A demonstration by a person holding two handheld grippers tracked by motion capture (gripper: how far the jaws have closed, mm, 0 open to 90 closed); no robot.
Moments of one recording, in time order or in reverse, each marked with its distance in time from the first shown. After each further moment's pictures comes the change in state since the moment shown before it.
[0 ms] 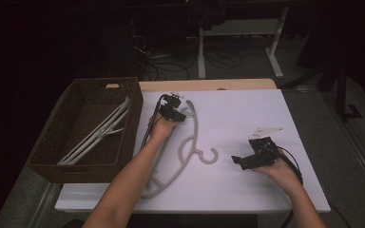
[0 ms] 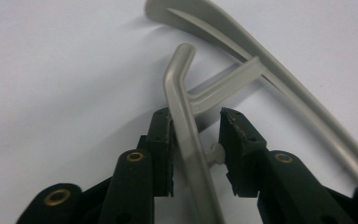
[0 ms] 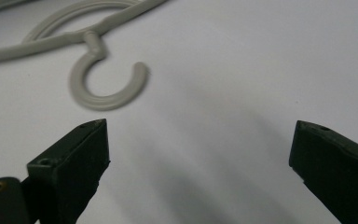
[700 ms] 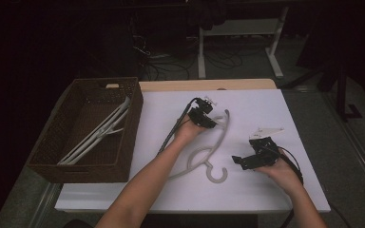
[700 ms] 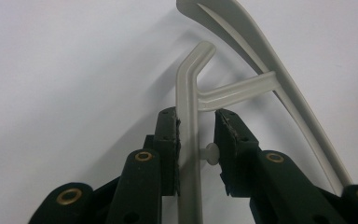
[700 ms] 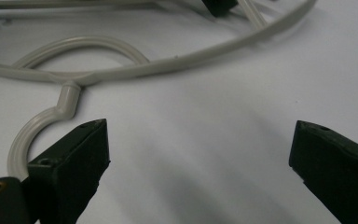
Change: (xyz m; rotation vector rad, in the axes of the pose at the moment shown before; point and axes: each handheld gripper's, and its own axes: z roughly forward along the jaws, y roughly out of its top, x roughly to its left) left arm -0.093 0.031 0.025 0.006 -0.206 0.208; right arm -0.001 -0.001 -0.001 -0.002 0.004 0.001
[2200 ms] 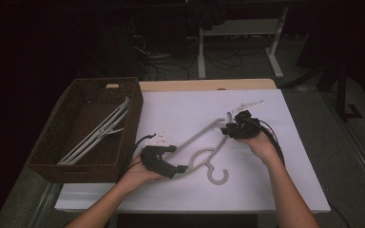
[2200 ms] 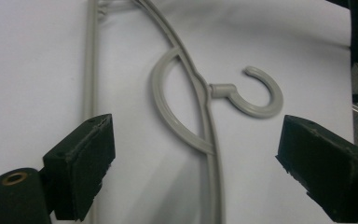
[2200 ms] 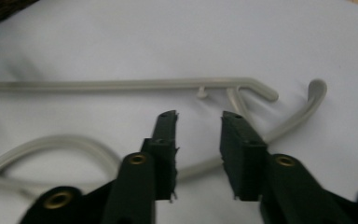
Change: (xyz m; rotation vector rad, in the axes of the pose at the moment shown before) left arm -0.042 -0.160 -0.140 -0.234 -0.200 0.073; right arm -0.019 0.075 0.043 0.009 0.031 0.020
